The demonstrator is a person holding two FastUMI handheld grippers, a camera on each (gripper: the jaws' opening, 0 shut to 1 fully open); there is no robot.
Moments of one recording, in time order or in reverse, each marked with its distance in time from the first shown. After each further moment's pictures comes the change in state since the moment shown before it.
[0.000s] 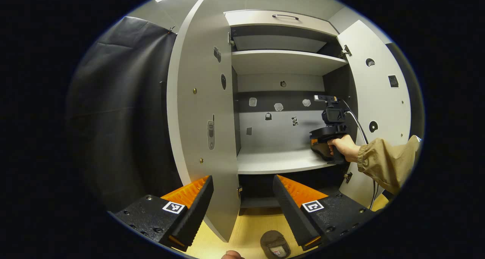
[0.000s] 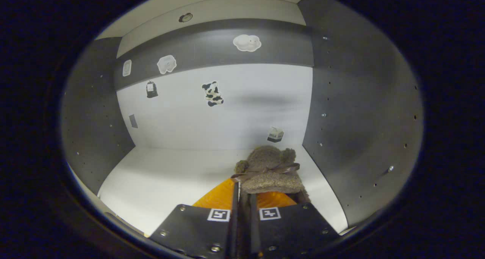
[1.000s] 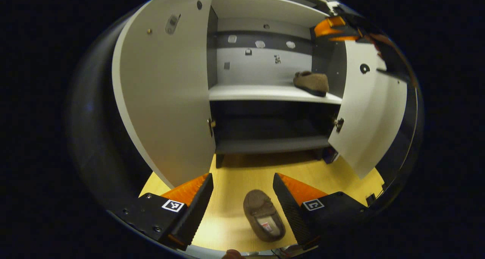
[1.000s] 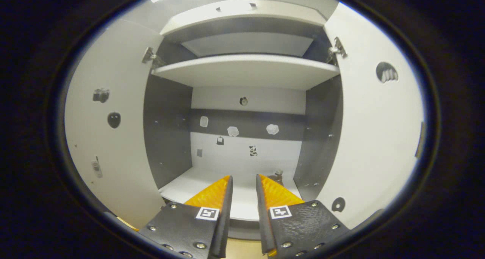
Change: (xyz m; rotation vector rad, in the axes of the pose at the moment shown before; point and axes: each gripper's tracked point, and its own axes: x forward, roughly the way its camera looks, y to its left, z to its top) left arm -0.011 -0.047 -0.200 -0.009 0.451 -0.152; right arm -0.302 0.038 0.067 -0.133 -0.387 0.147
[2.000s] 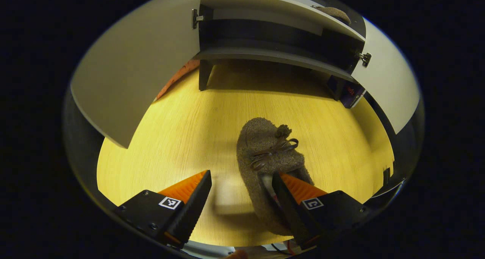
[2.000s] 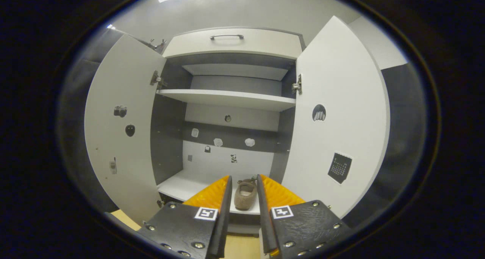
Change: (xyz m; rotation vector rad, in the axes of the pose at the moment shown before) left arm 0.071 0.008 -0.150 -0.061 0.373 -0.033; right arm -0.099 -0.053 0.037 -0.057 -0.045 -0.102
